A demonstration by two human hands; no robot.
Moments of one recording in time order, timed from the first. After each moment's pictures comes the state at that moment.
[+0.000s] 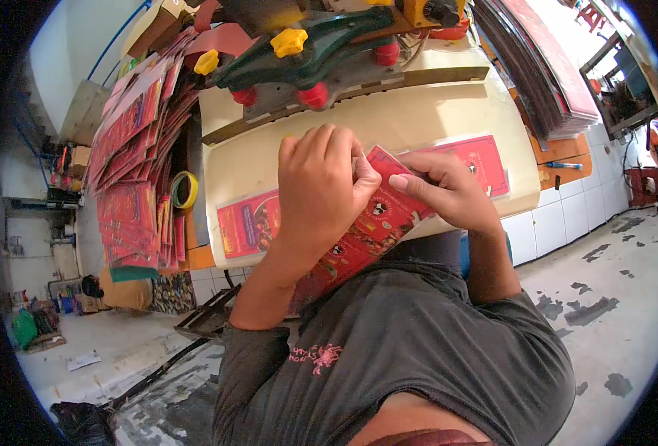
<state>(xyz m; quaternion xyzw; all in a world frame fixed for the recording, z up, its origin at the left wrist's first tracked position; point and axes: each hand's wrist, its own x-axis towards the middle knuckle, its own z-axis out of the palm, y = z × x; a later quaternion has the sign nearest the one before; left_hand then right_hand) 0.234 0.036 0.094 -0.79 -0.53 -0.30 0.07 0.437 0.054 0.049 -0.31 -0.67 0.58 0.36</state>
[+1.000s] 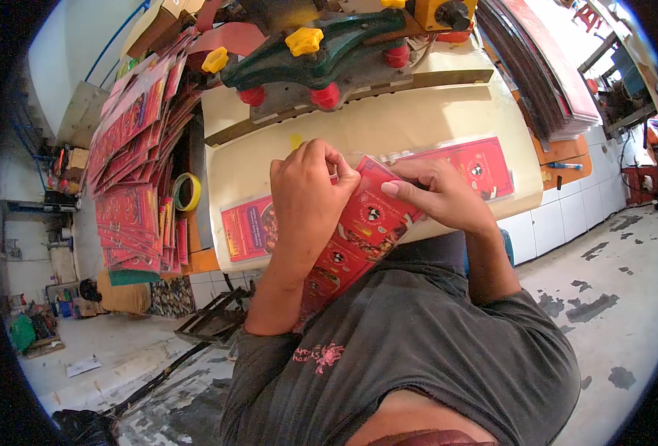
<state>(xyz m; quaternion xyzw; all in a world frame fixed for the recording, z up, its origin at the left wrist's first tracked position) 0.206 0.027 0.074 -0.71 -0.65 -0.28 -0.01 0.417 0.057 0.054 -0.32 -0.72 0.54 0.28</state>
